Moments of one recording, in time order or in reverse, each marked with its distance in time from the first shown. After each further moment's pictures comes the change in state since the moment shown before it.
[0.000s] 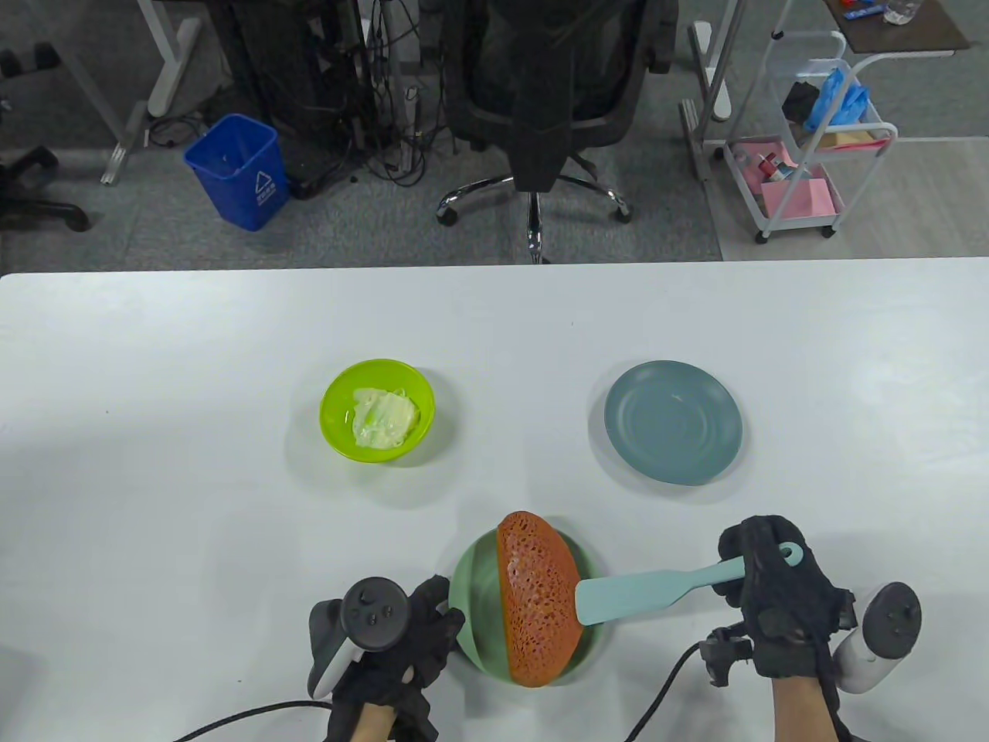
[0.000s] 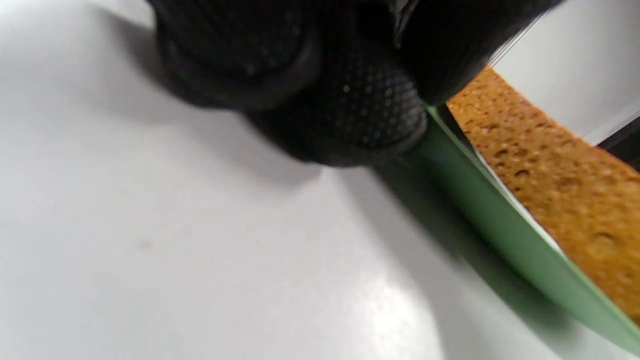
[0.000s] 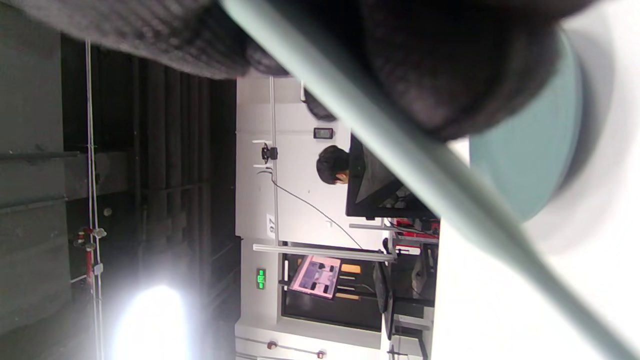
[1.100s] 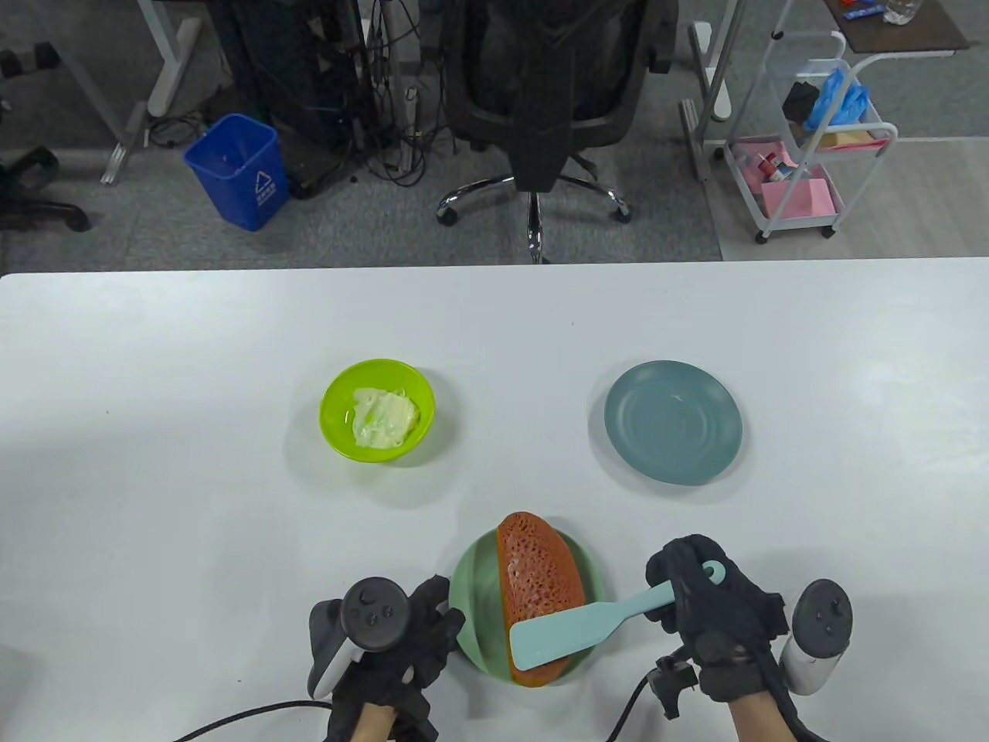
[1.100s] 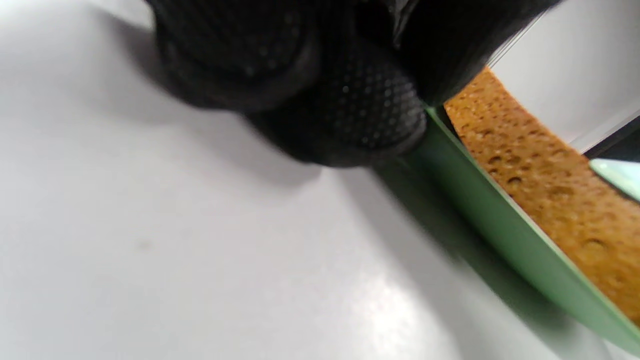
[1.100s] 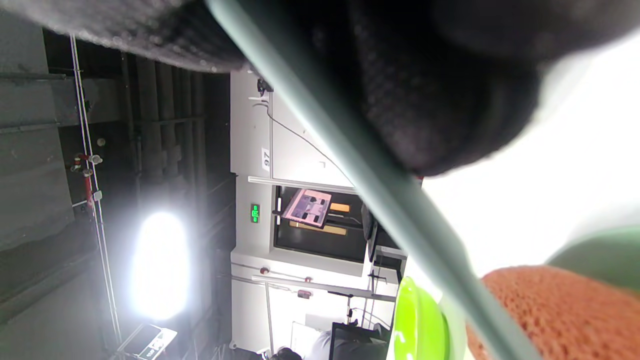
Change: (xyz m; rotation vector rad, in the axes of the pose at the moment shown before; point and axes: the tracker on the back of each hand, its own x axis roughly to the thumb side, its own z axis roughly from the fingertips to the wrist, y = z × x) left_hand 0.000 0.000 0.000 -0.001 -0.001 0.001; right_hand 0.004 0.056 0.019 0.201 0.012 0.080
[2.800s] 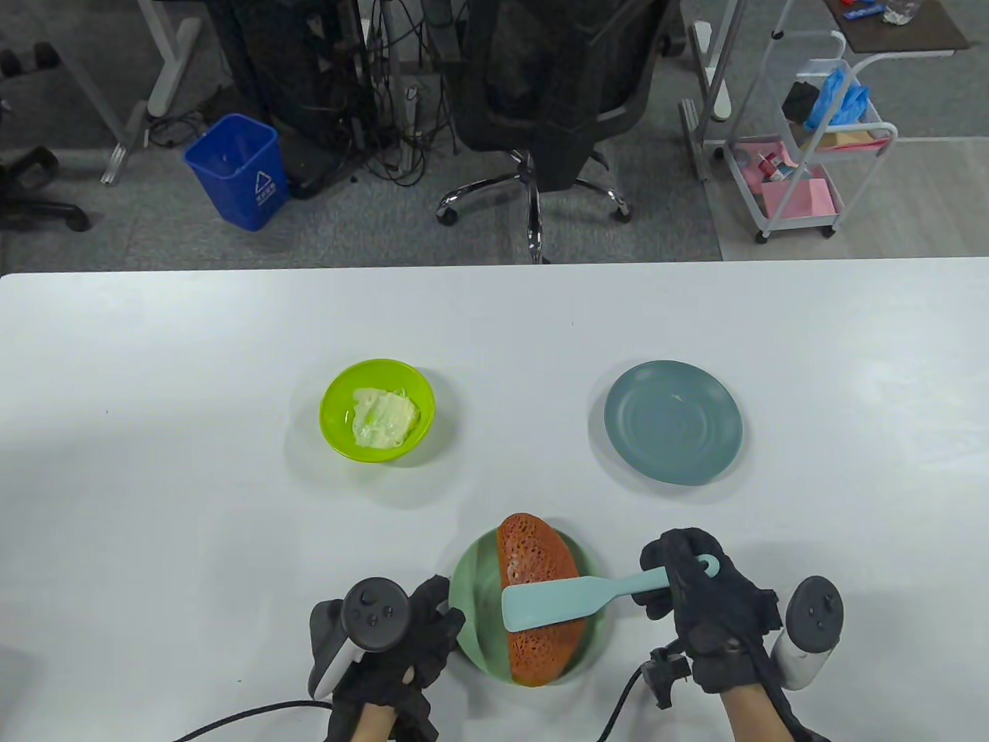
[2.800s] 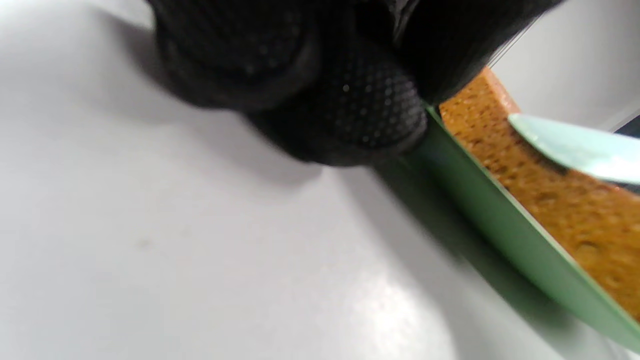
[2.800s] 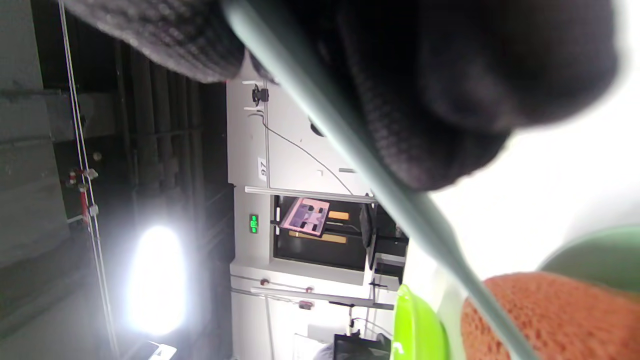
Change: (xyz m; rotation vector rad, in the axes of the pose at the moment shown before) left_hand 0.000 0.000 0.000 0.002 0.001 -0.003; right_hand -0.016 0.004 -0.004 -0.025 0.010 -0.011
